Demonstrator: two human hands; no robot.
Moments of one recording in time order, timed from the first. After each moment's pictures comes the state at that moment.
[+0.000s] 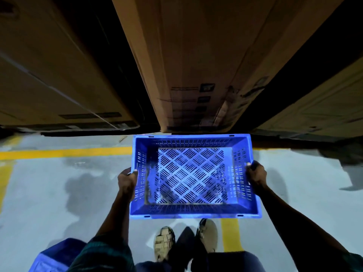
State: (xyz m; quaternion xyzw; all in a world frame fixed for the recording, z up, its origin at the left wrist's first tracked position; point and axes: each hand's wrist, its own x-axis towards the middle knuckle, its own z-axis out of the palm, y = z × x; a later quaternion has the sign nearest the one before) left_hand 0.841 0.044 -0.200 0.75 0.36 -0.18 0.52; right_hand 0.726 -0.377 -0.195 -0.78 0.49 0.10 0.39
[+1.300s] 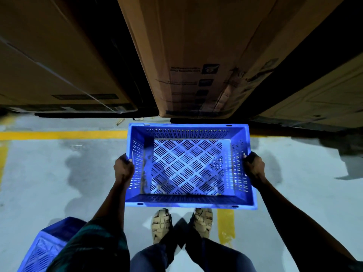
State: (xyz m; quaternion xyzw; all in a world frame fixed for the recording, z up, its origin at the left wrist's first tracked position) left_hand 0.832 0.054 -0.205 0.85 0.29 -0.18 0.41; right_hand 0.717 -0.371 -0.196 -0.81 0.45 0.12 0.36
